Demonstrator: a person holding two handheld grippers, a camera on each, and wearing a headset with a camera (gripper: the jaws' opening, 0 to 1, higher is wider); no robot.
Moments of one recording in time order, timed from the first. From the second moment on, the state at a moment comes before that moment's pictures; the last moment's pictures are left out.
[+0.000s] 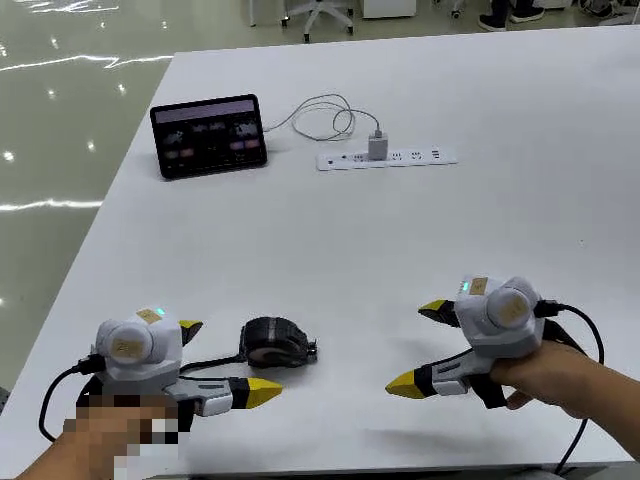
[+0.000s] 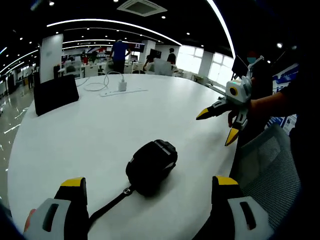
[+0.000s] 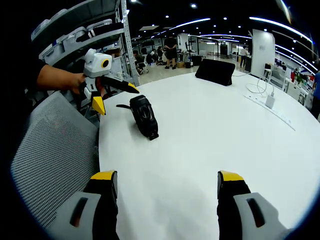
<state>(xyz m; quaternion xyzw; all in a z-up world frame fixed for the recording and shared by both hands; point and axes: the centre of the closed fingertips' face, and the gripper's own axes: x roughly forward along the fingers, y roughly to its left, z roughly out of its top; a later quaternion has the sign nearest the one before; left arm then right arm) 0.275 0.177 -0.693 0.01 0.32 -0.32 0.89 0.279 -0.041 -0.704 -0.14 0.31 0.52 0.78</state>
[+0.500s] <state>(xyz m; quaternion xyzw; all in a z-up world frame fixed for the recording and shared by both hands) 0.262 0.203 -0.675 0.00 0.30 -0.29 0.91 0.272 -0.102 -0.687 -0.09 0.30 0.47 0.83</state>
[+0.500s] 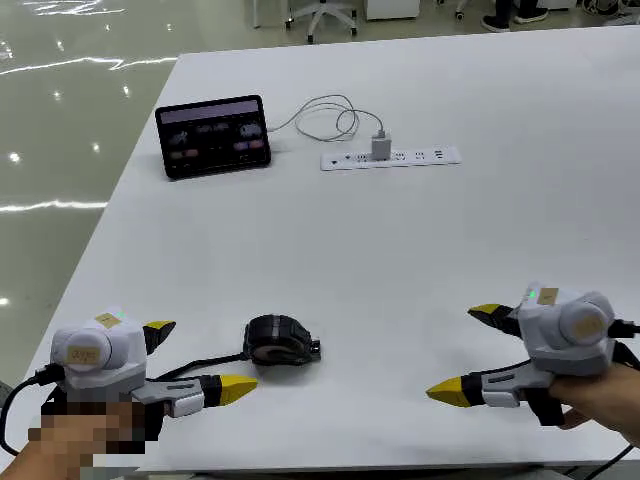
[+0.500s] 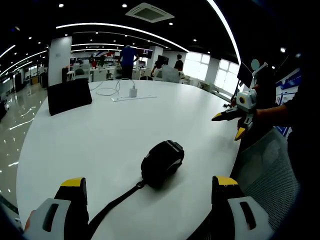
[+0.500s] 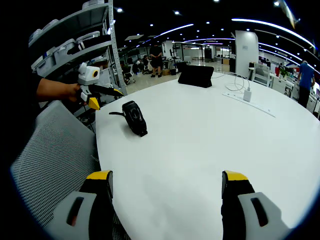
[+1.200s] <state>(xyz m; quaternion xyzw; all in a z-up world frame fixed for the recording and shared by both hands) 0.247 0.205 -0.668 0.02 0.30 -0.30 0.90 0.256 -0.196 -0.685 -0.12 0.31 0.42 0.85</state>
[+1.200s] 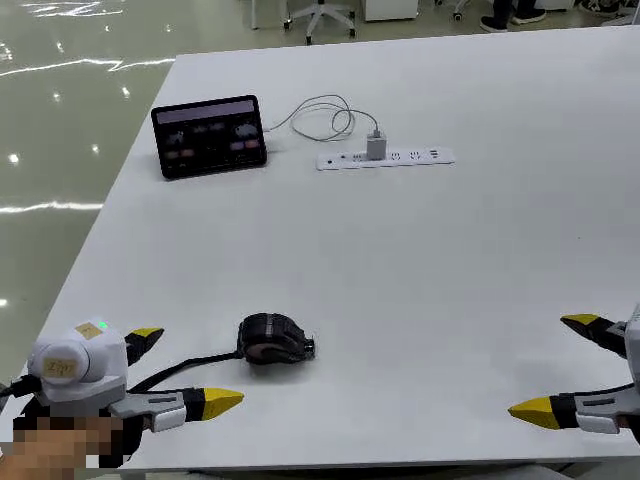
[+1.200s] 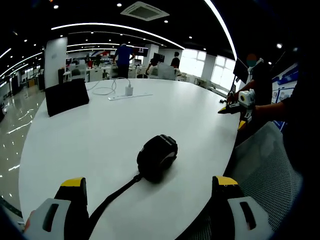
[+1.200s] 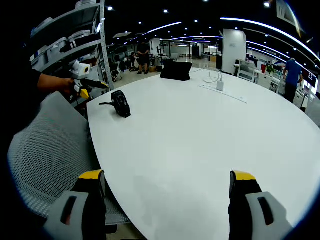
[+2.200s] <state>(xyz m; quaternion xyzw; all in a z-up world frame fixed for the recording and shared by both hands) 0.260 0.220 -0.673 0.02 0.32 -0.30 0.90 0.253 -0.196 -0.680 -0.12 0.31 0.42 0.84</state>
